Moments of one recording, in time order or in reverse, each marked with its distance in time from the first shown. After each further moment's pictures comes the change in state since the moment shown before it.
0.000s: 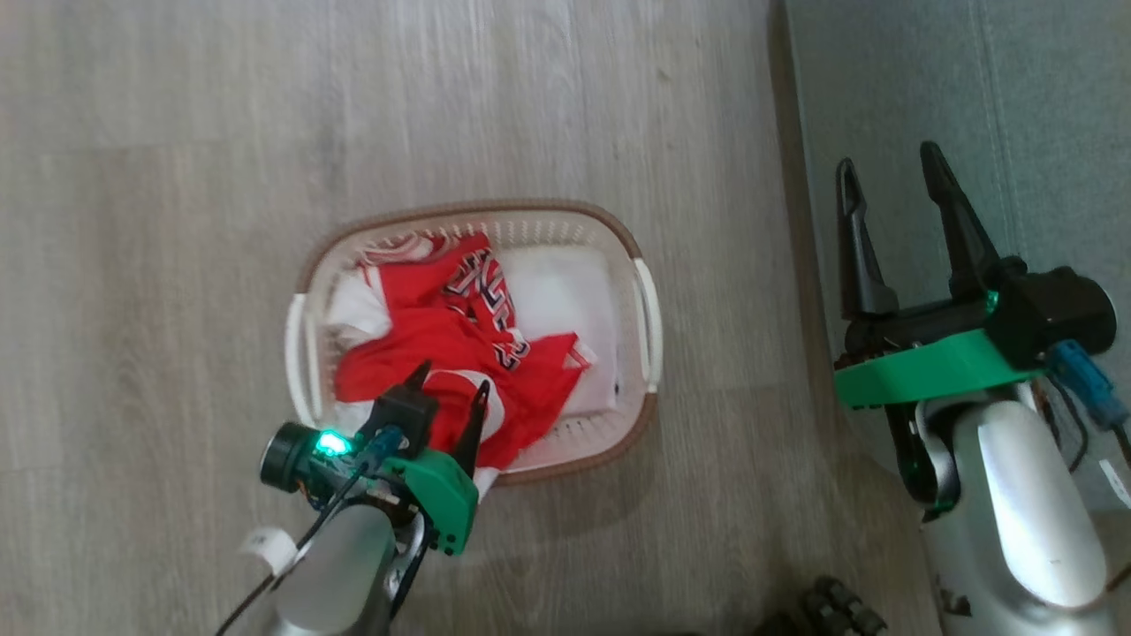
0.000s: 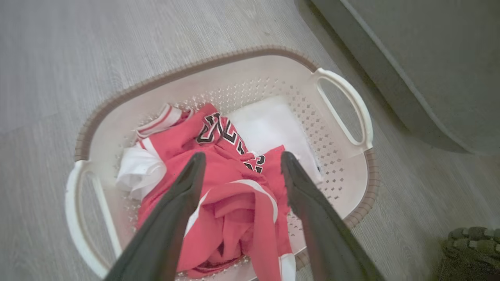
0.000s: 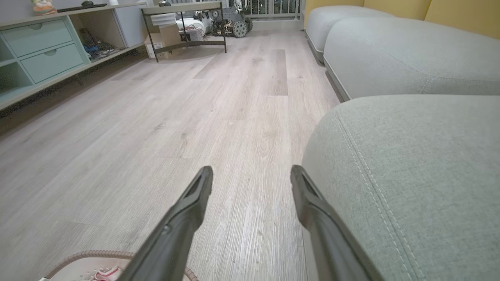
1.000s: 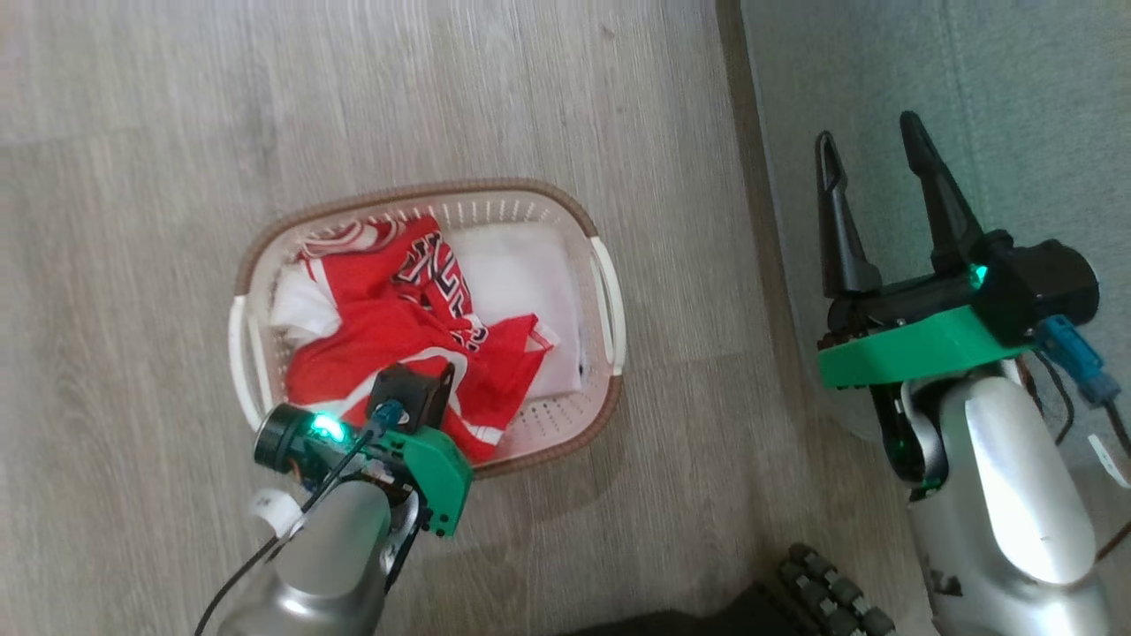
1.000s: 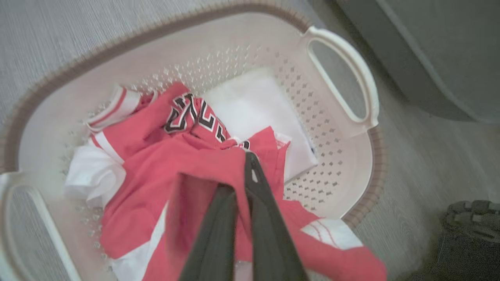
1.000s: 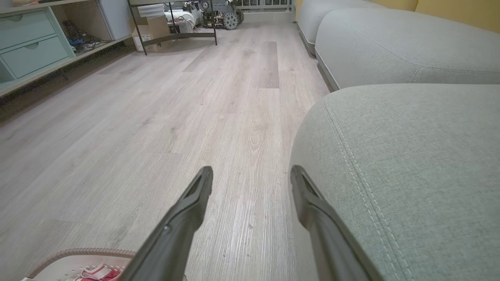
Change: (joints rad) left arm -0.114 0.000 -0.064 0.173 -0.039 0.011 0.000; right arm -0.053 -0.001 0.040 0.014 0.025 0.000 0.000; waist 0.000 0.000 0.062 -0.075
